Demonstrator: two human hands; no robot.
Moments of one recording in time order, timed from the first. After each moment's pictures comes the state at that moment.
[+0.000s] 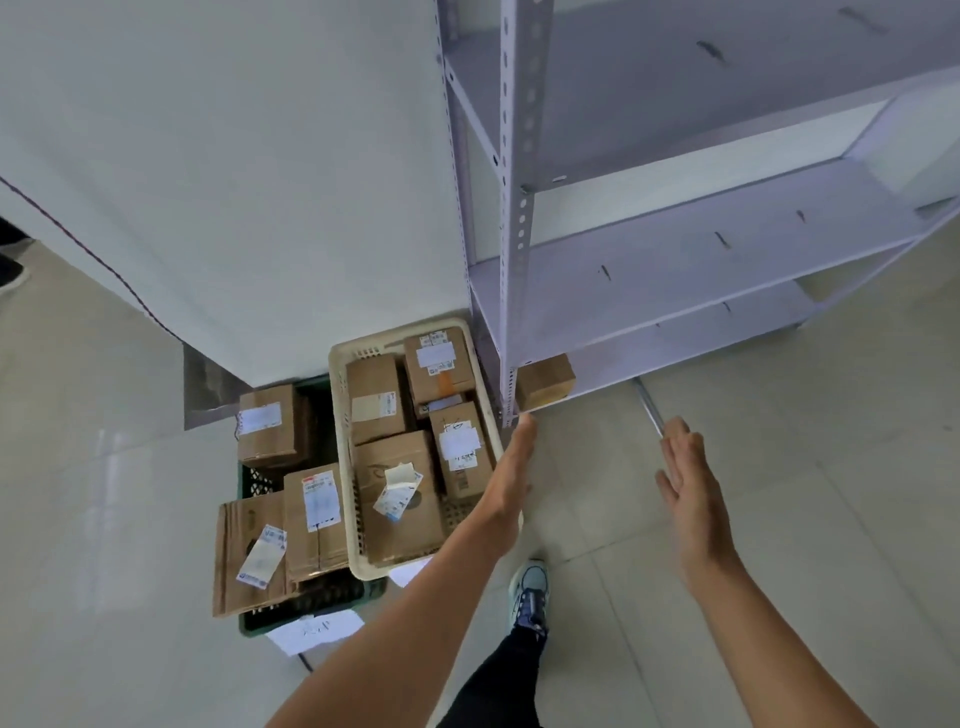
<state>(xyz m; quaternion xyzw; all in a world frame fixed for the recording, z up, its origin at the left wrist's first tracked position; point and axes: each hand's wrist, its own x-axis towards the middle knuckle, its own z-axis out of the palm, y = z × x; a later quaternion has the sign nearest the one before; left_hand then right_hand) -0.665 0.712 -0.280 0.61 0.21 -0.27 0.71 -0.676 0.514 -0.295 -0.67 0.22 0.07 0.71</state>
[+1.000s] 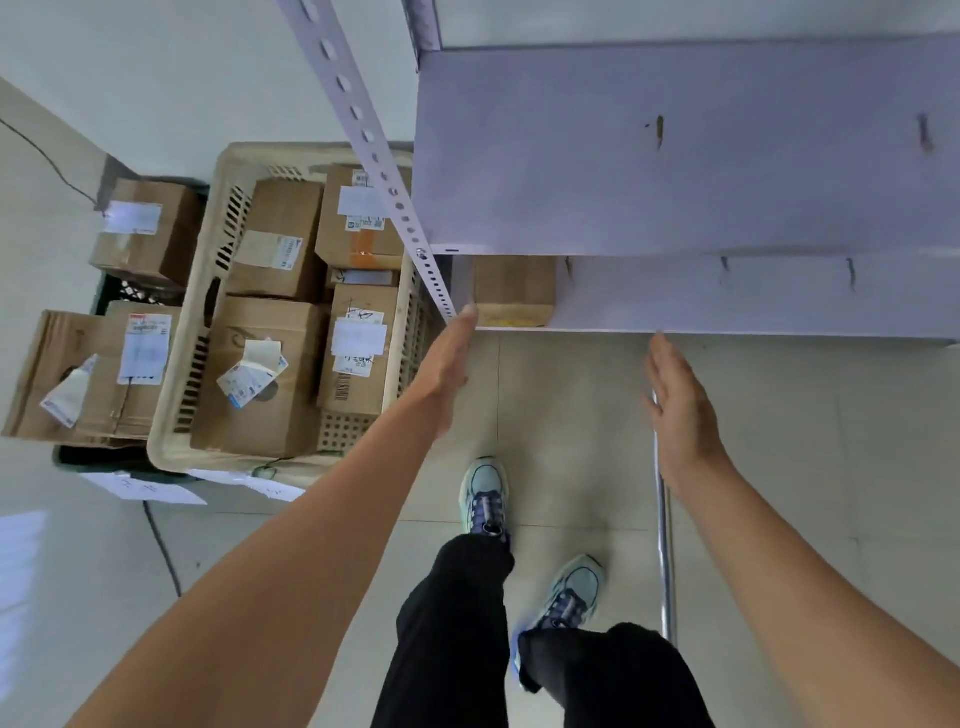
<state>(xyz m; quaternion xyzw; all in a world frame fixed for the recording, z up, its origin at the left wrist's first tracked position) -0.476 0.564 -0.572 0.59 0.42 -0.14 0.68 -0.418 0.327 -0.598 -0.70 0.16 0.26 0.65</state>
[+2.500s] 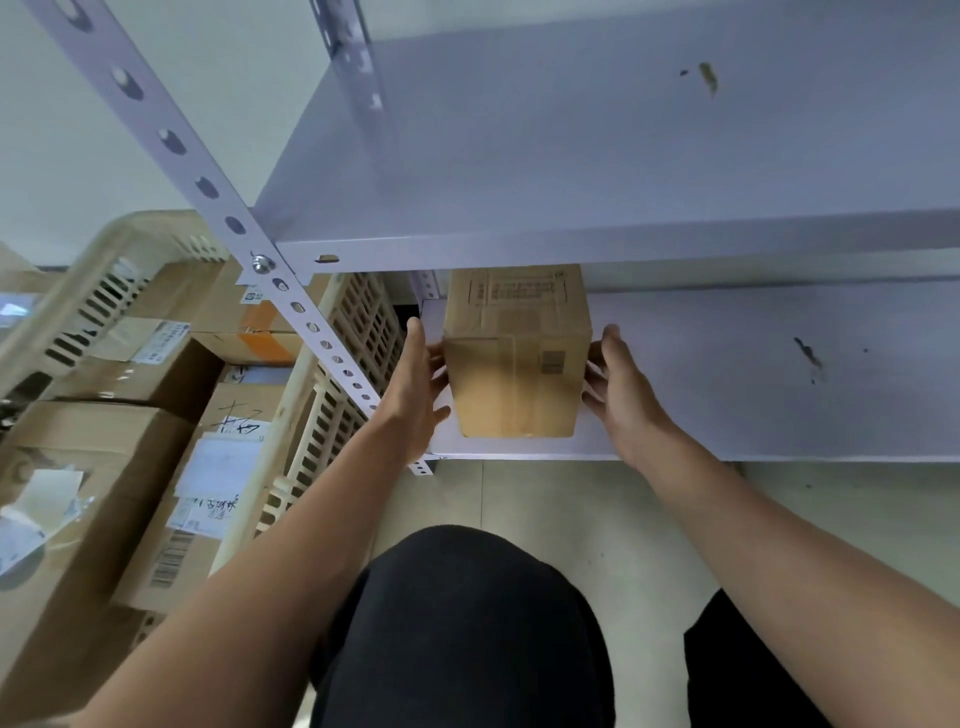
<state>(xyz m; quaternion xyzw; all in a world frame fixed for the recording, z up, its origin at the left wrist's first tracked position) -0.321 0.631 -0.870 0.59 0.33 -0.02 0.73 -0.222 0.422 -0.894 -0.67 0.03 0.30 0.68</state>
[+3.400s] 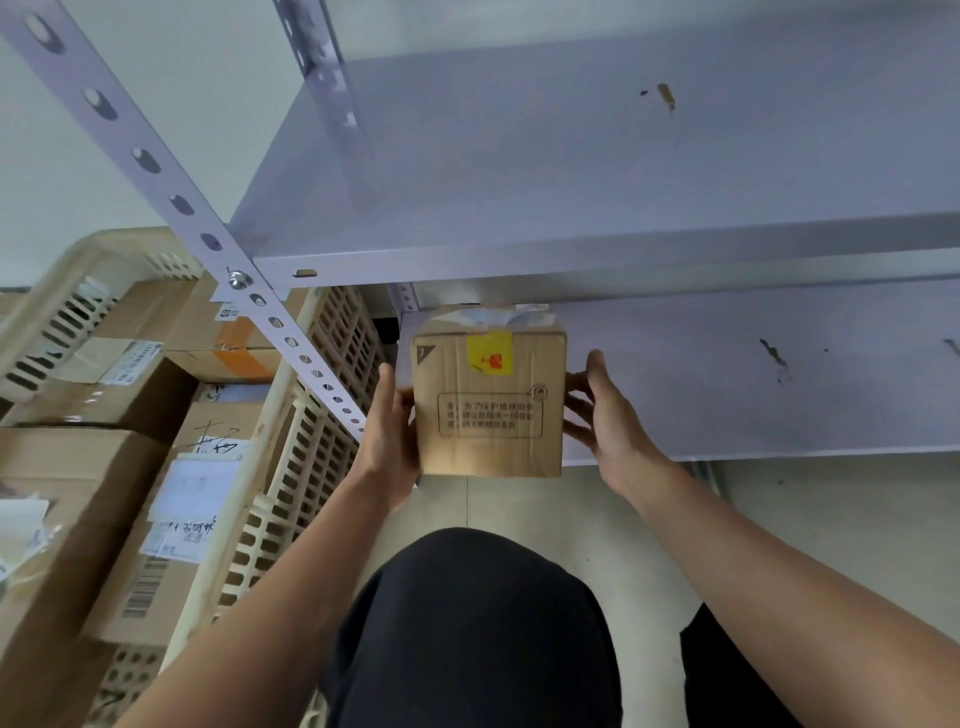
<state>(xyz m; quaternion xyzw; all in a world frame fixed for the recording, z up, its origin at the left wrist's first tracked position) -0.351 0.622 -0.889 0.54 0.33 0.02 0.78 -0.243 0.409 -0.897 -0.66 0.06 0.30 0.69</state>
